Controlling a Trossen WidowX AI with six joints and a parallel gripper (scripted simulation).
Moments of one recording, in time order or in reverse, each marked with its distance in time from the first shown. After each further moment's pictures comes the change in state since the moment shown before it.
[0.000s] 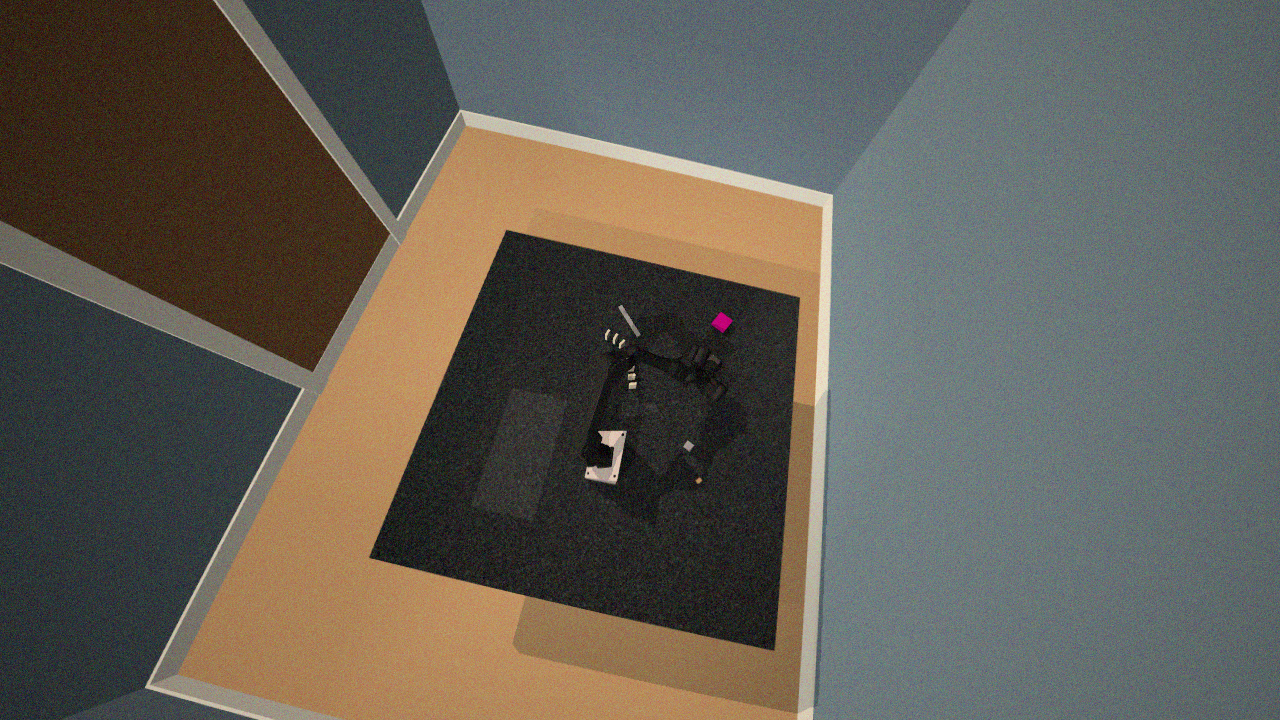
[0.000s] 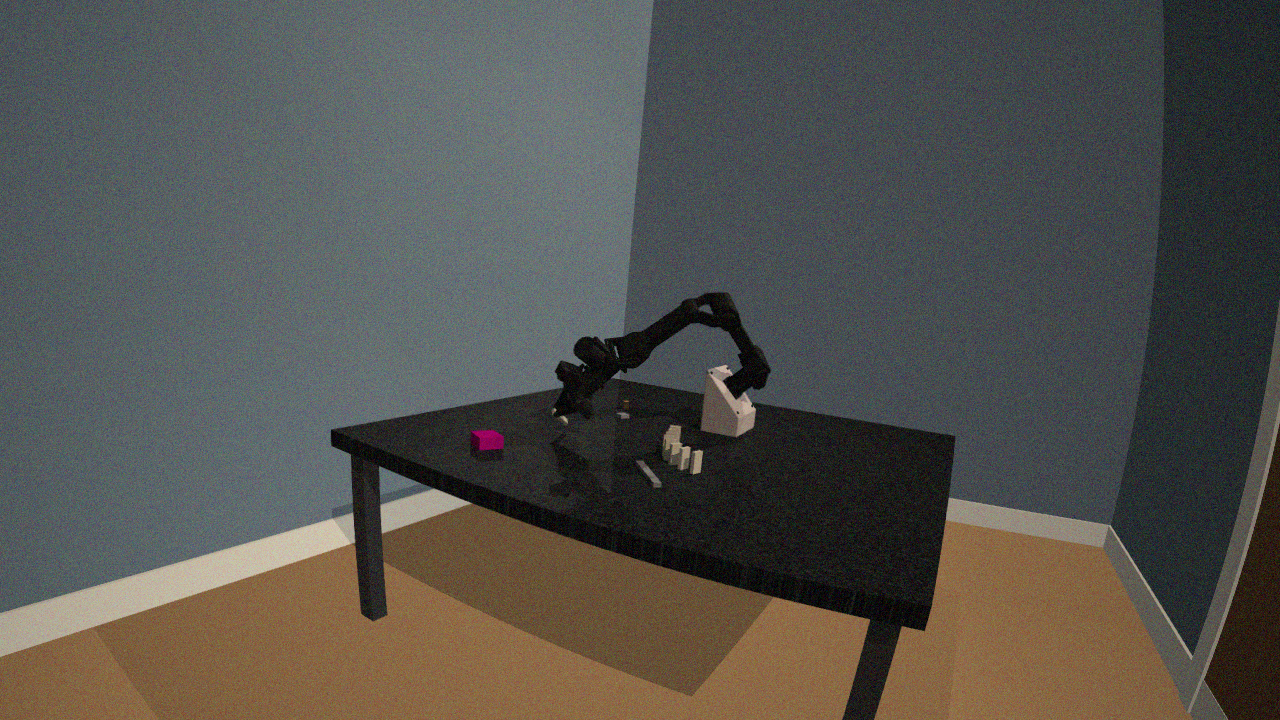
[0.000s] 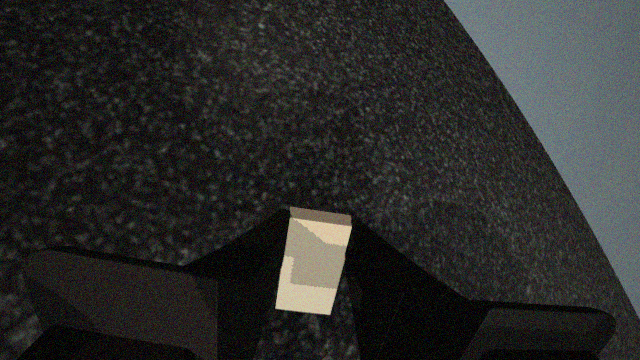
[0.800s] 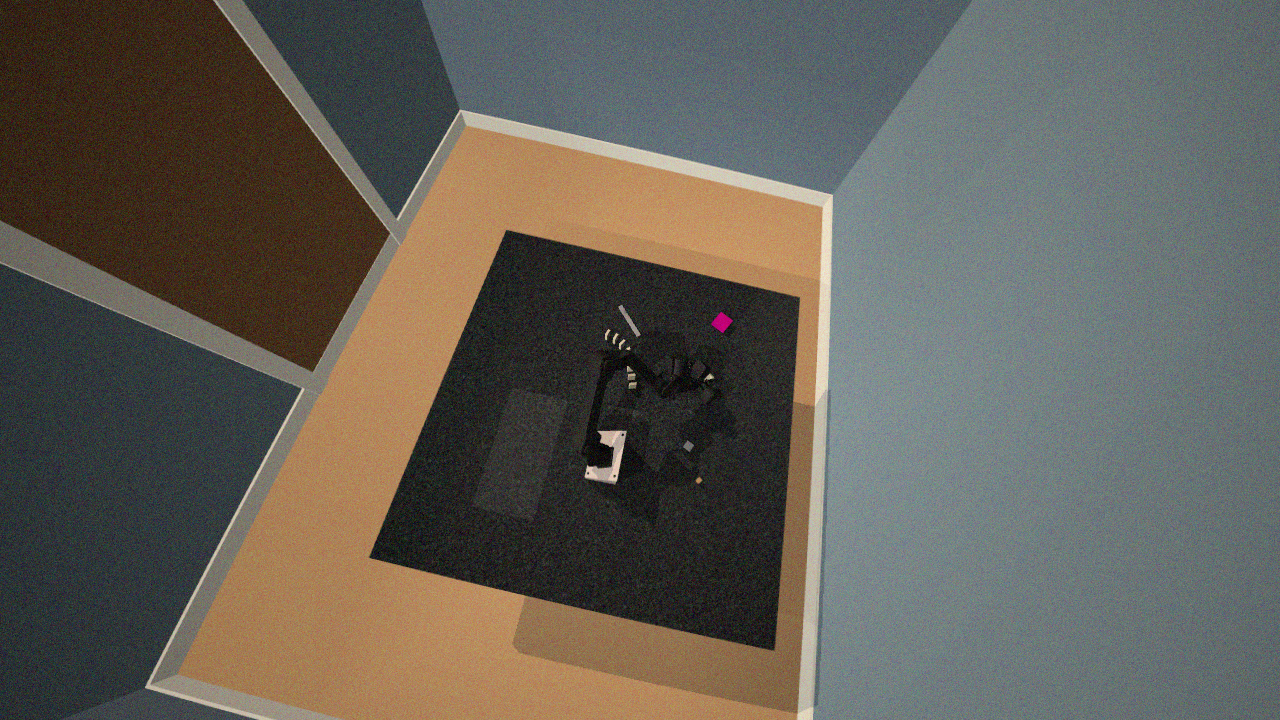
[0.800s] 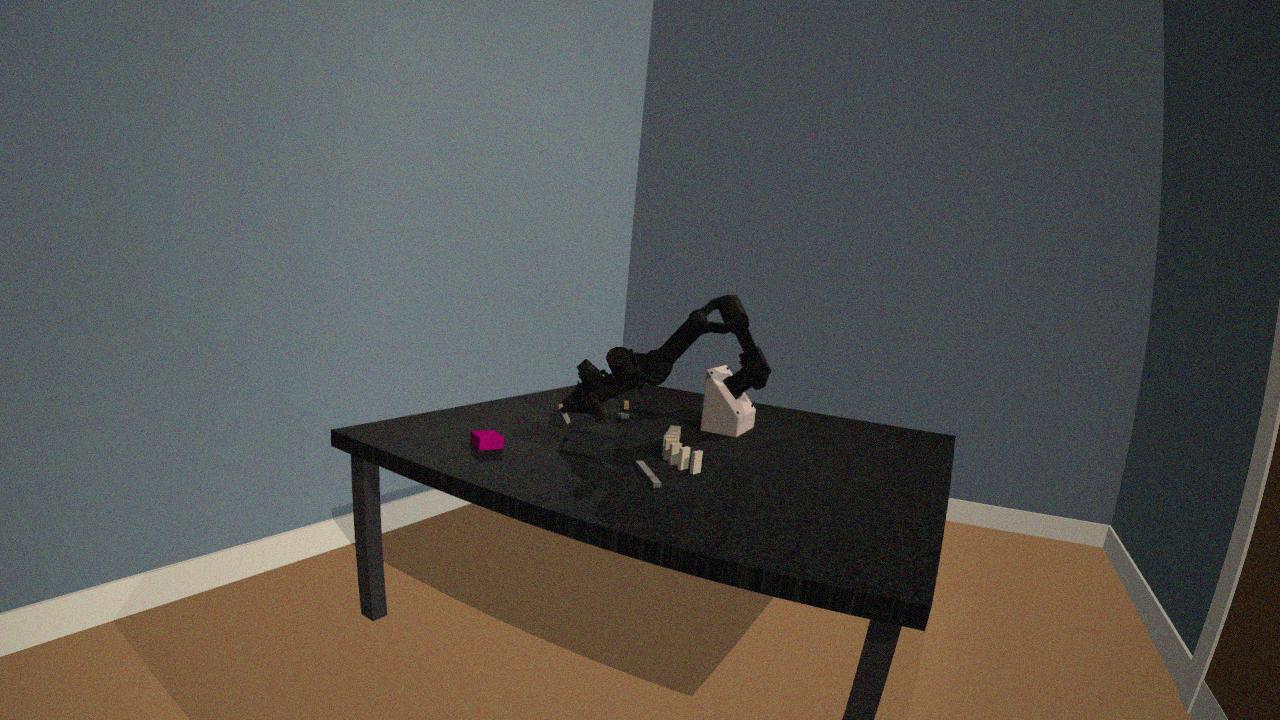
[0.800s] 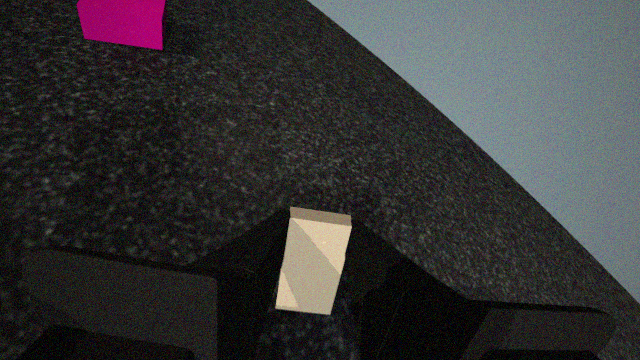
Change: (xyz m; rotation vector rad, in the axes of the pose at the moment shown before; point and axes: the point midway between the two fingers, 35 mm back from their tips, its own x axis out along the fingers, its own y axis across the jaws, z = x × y) arm -0.021 0.008 -0.010 0.072 -0.346 0.020
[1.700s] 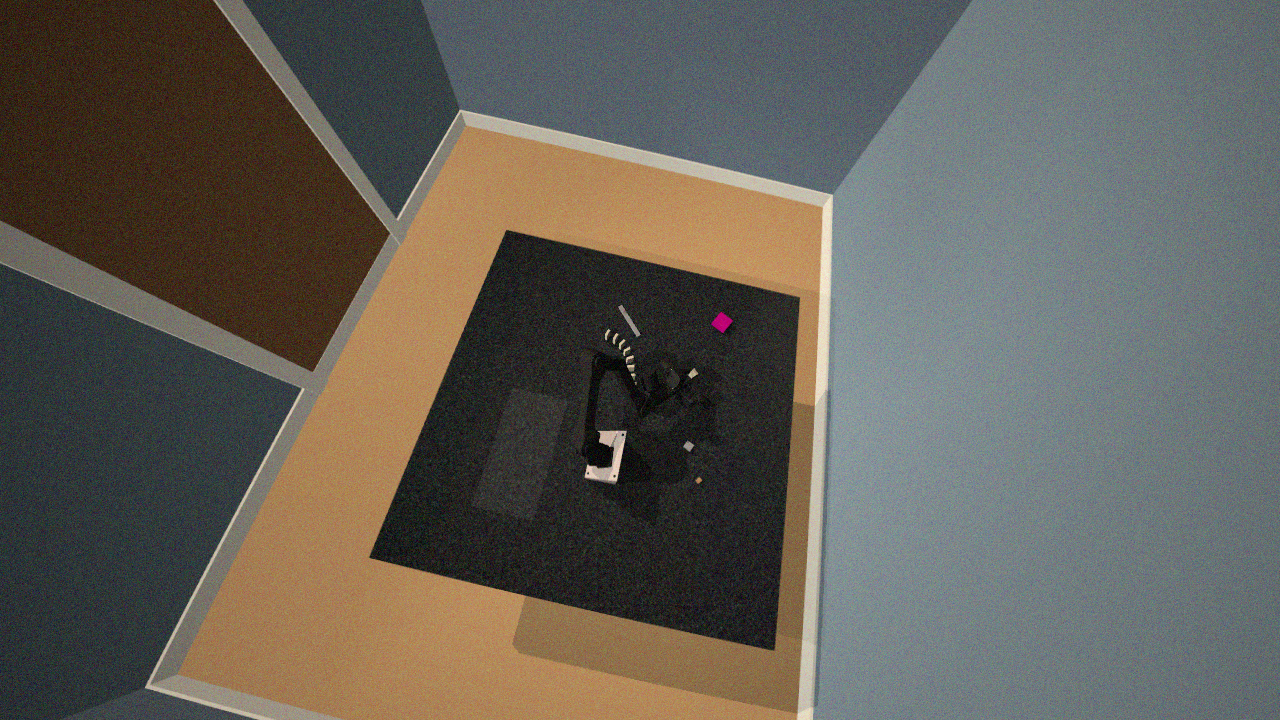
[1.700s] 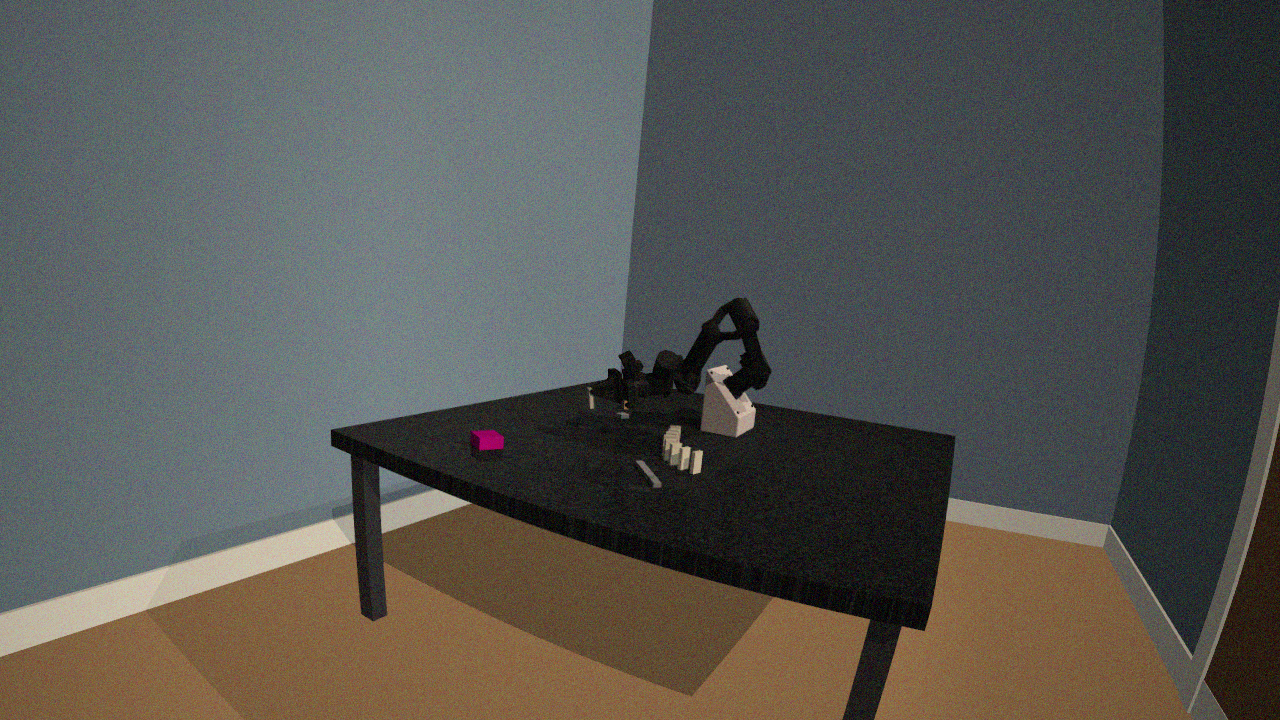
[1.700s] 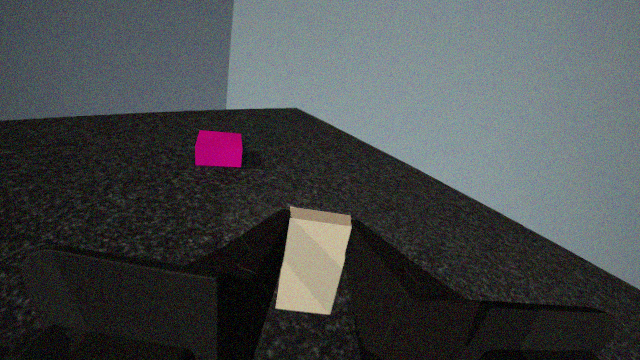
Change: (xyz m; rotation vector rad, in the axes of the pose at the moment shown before) arm -0.083 0.017 0.007 0.156 -0.374 0.132
